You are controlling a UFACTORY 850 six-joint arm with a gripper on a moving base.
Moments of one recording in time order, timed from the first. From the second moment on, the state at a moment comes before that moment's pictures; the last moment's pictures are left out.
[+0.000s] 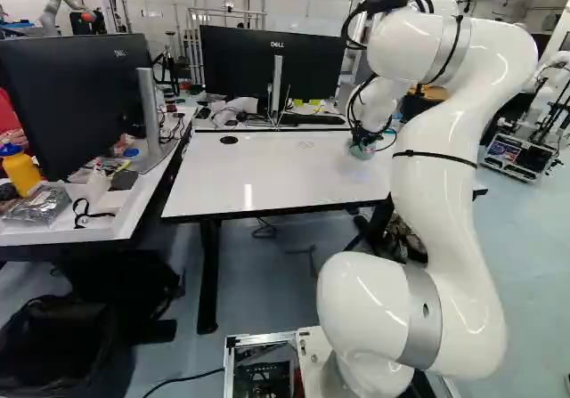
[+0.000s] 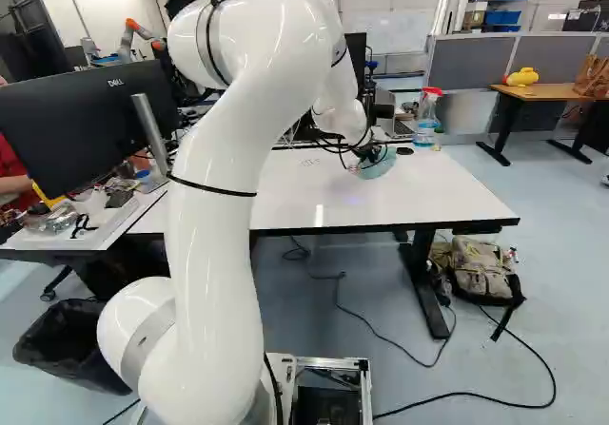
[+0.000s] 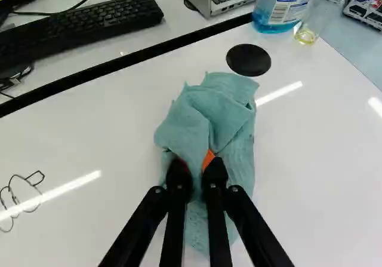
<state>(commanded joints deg) -23.1 -34.7 -75.8 0.0 2.1 0.0</state>
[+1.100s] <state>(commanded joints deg) -26.0 -32.8 -73.3 0.0 2.1 0.0</state>
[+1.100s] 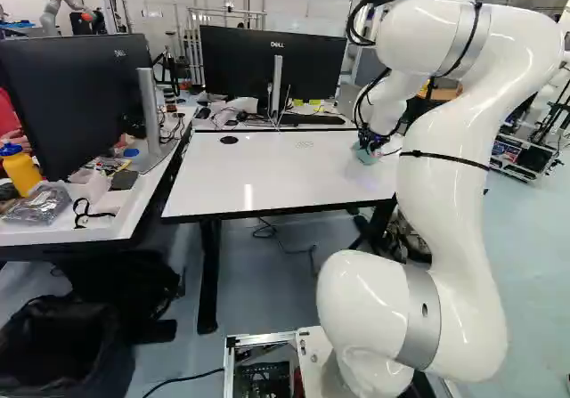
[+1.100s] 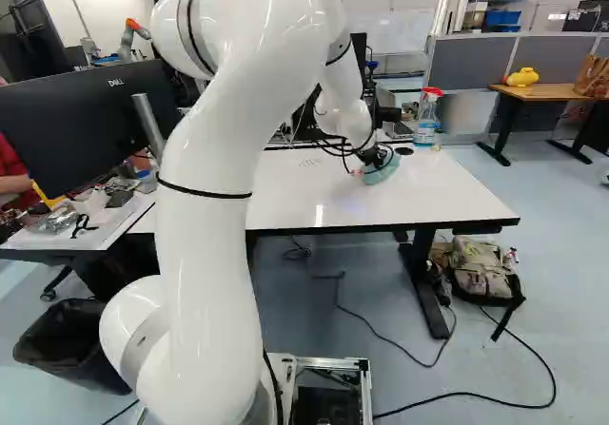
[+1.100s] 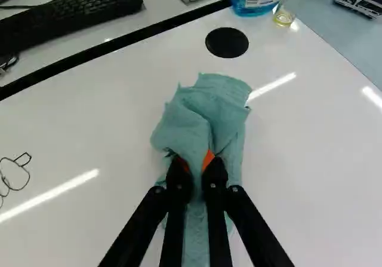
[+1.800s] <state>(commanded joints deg) -26.7 -41.1 -84.8 0.0 2.1 0.0</state>
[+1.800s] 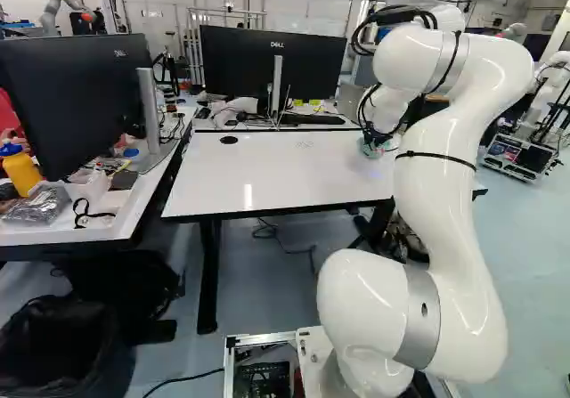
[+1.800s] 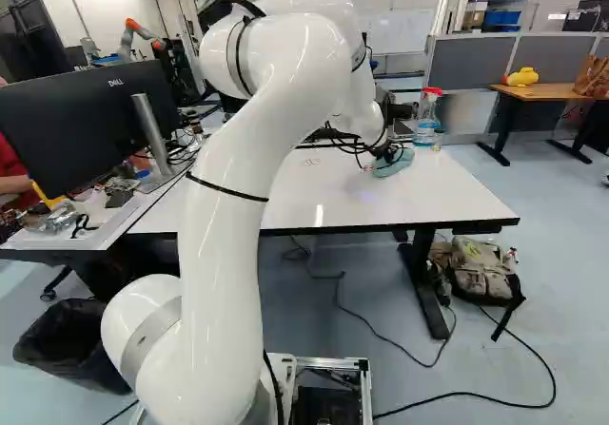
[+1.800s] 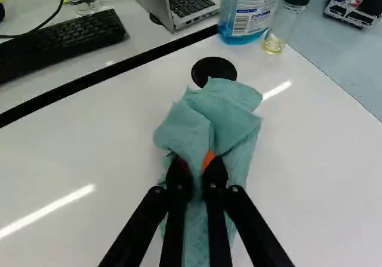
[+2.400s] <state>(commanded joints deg) -23.8 -38.9 -81.7 0.0 2.1 0.0</state>
